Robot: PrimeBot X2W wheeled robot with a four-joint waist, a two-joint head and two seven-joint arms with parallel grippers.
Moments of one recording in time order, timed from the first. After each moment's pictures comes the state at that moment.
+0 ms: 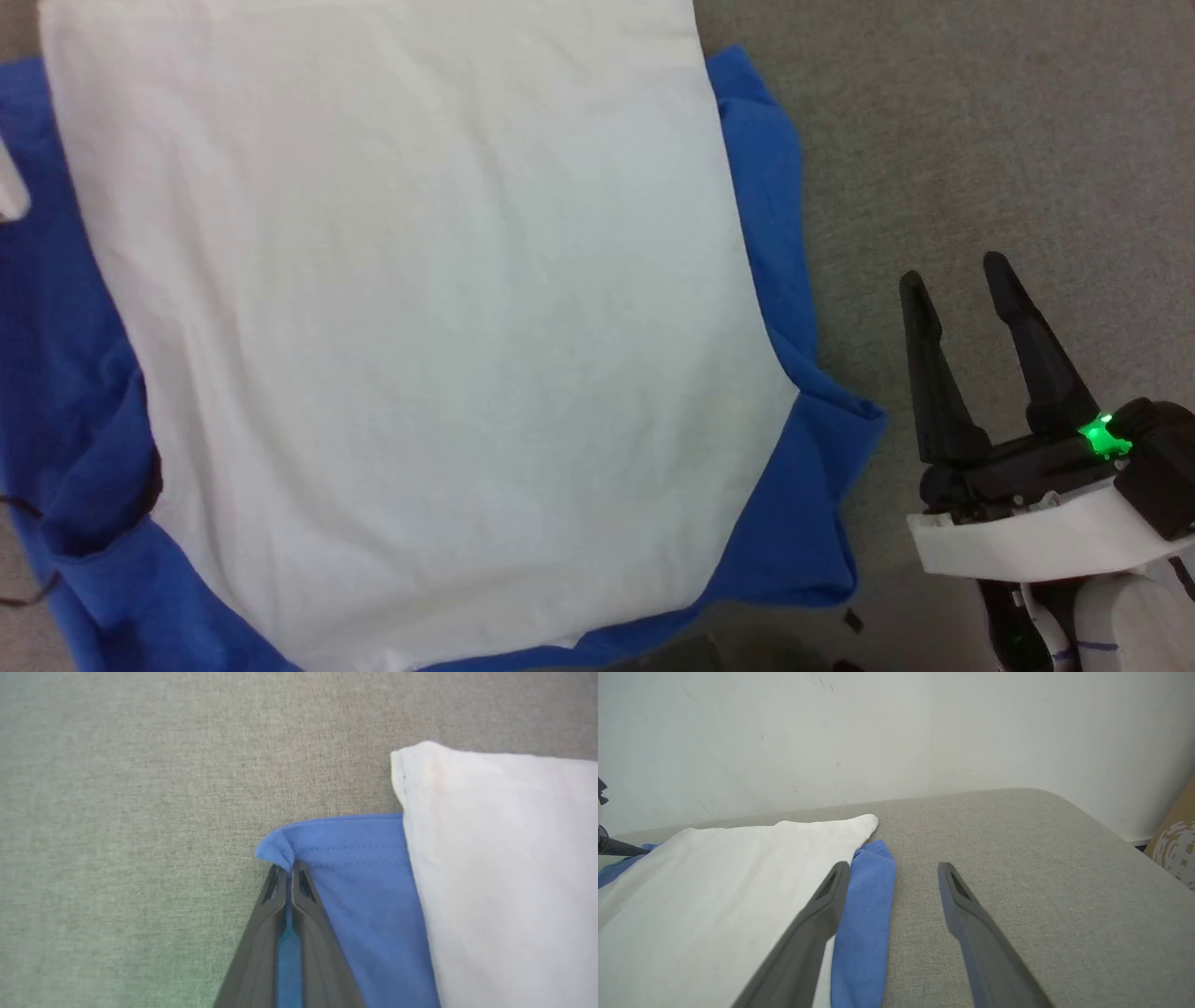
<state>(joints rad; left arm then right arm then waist) -0.93 0.62 -0.09 0.56 -0.46 0.02 0.75 -0.07 -0.06 0.08 -0.26 0.25 0.13 -0.15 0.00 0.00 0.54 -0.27</state>
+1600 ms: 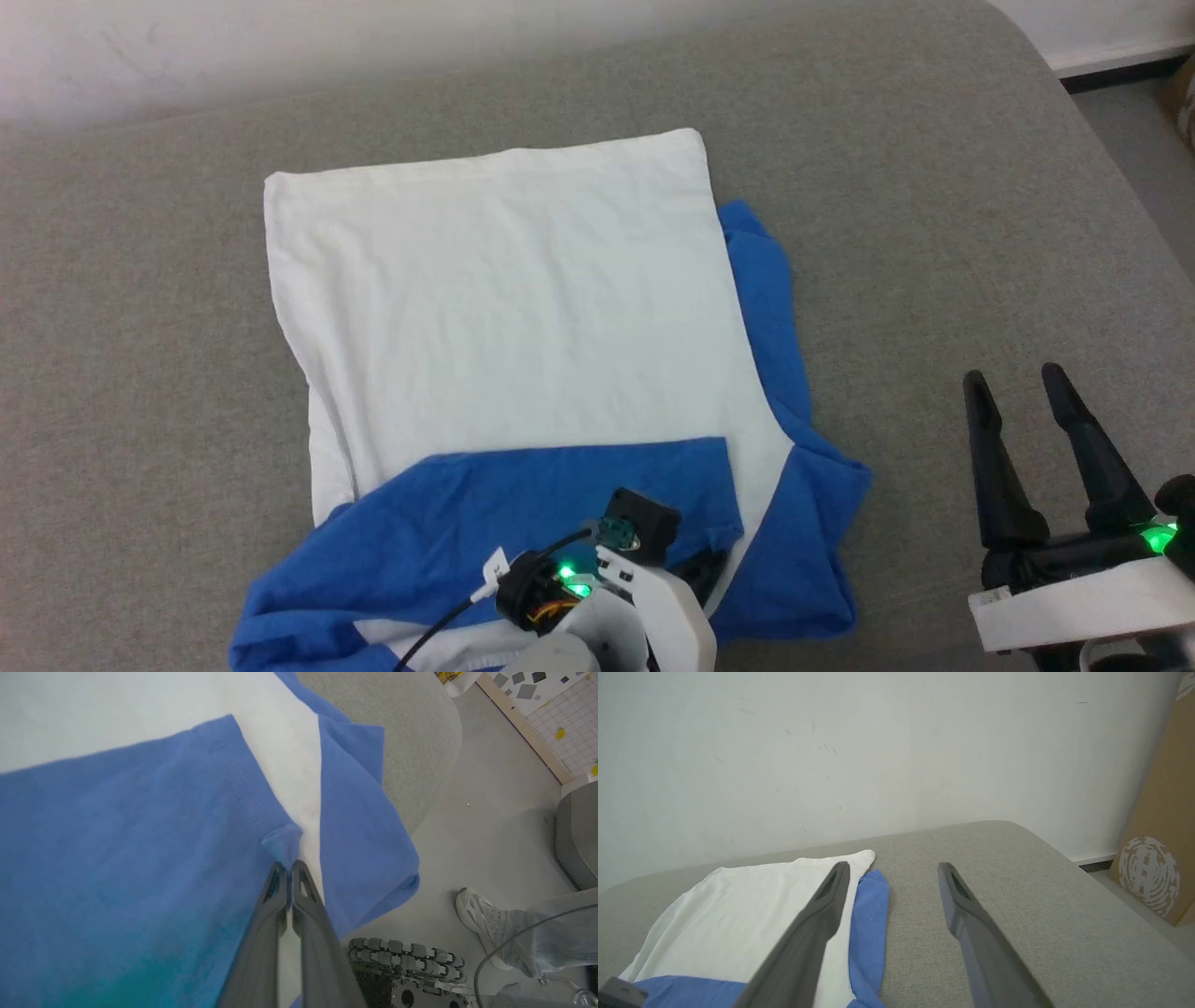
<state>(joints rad) -0.30 0.05 -0.75 0.39 -0.50 0.03 0.21 0.12 -0.05 -0.04 -0.32 0.26 0.13 -0.03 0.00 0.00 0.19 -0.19</state>
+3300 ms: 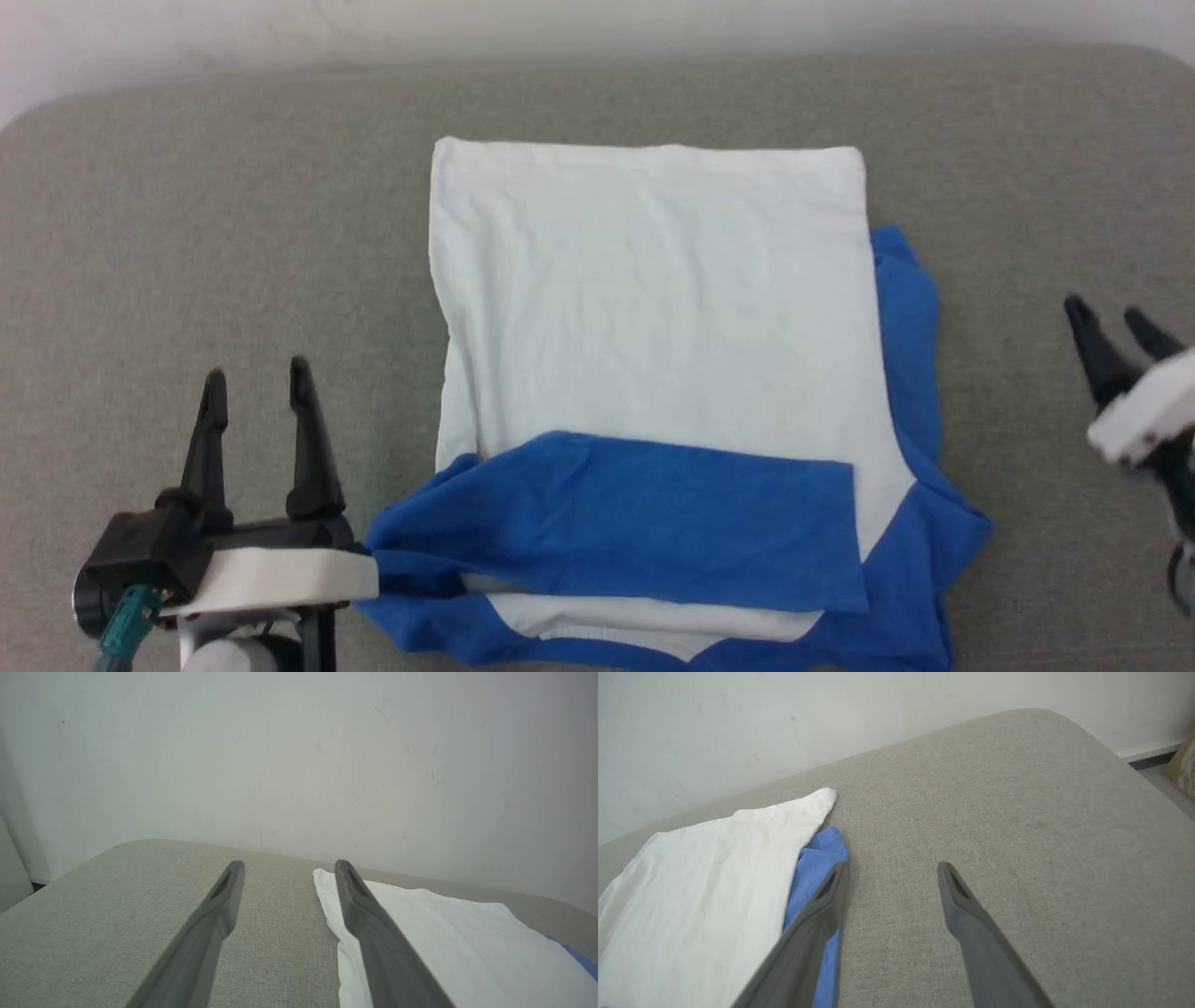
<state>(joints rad) 0.02 0.17 -0.04 -0.12 -0.31 0.15 -0.26 -0.31 -0.27 -0.18 0.32 0.51 0.13 0.24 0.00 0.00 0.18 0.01</state>
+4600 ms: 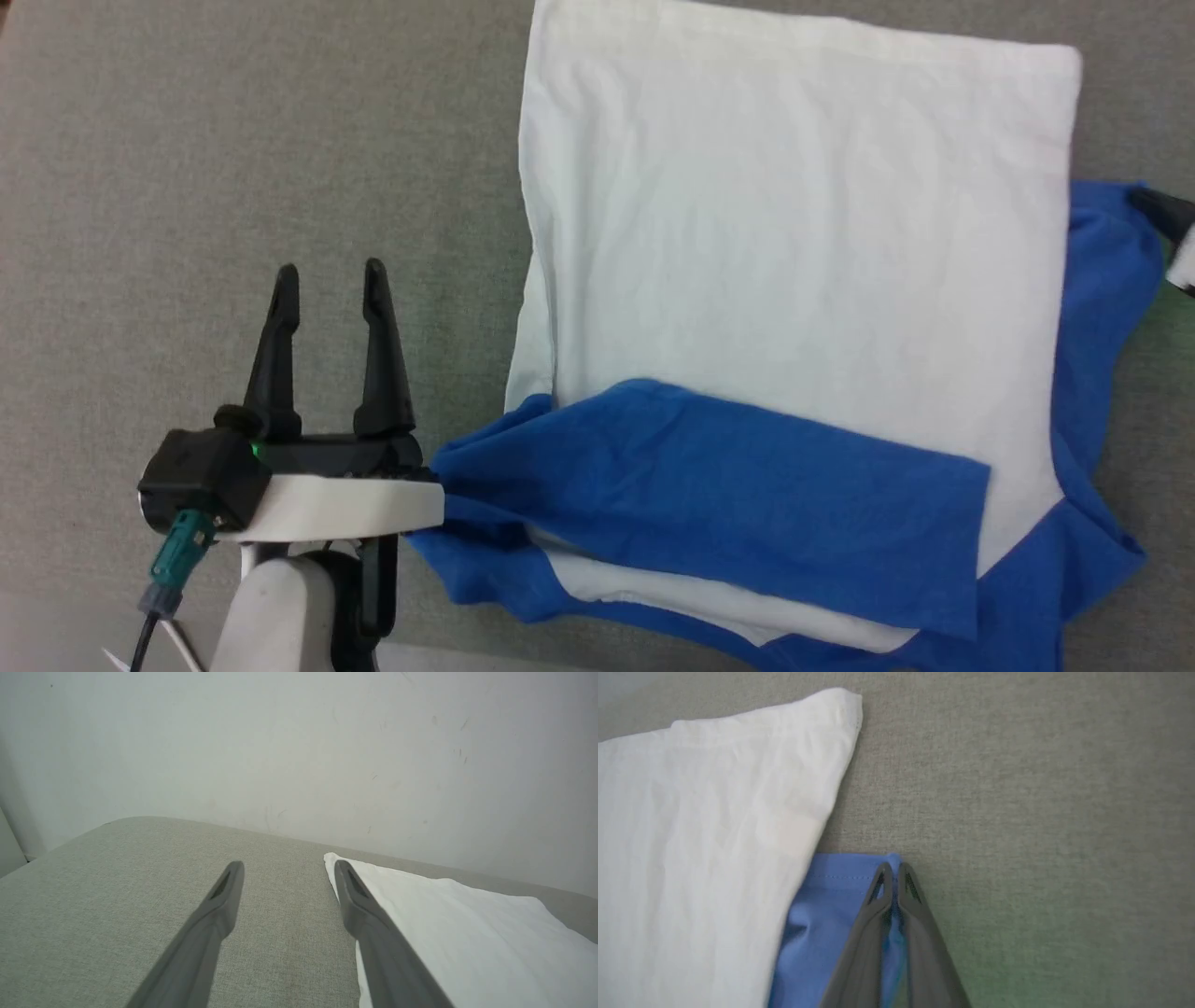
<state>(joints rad) -0.15 0.06 -0.07 -0.12 -0.26 0.05 -0.26 -0.78 -0.47 0.01 0.65 0.68 0.13 0.65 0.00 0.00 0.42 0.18</state>
